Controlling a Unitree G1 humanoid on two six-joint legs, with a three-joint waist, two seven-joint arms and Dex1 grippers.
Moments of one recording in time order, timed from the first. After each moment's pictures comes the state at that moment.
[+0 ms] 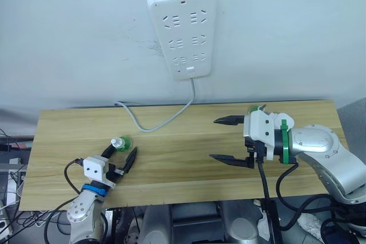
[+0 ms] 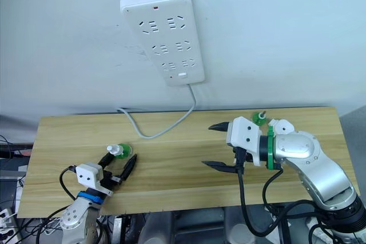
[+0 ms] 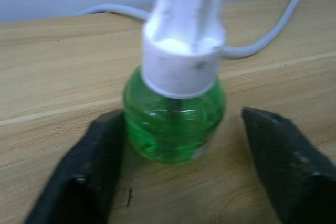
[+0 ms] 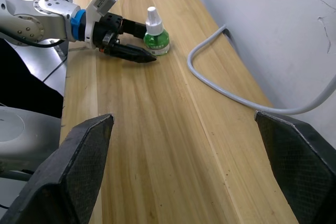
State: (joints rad) left arm 0.03 0.29 0.31 0.51 -0.33 -0.56 -0.74; right arm -0.33 -0.74 0.16 -0.62 0.41 0.55 0.92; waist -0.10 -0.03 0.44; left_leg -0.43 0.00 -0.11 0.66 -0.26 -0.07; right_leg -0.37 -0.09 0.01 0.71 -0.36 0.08
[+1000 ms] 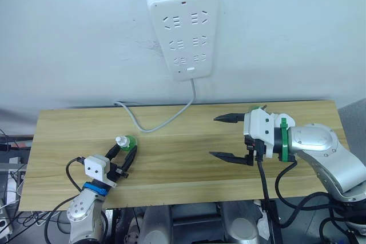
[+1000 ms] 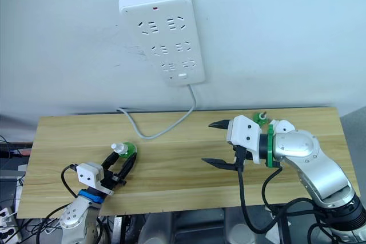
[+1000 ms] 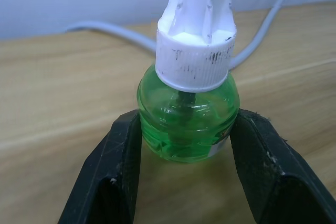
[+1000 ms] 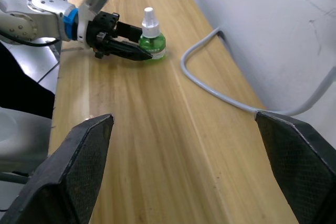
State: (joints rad) left arm 0.05 0.31 0.27 0.43 -0.35 -0.56 -0.78; right arm -0.35 -0.72 0.16 -0.58 0.37 0.50 0.92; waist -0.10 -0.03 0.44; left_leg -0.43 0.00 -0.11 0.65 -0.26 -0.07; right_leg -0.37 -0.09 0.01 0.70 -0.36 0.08
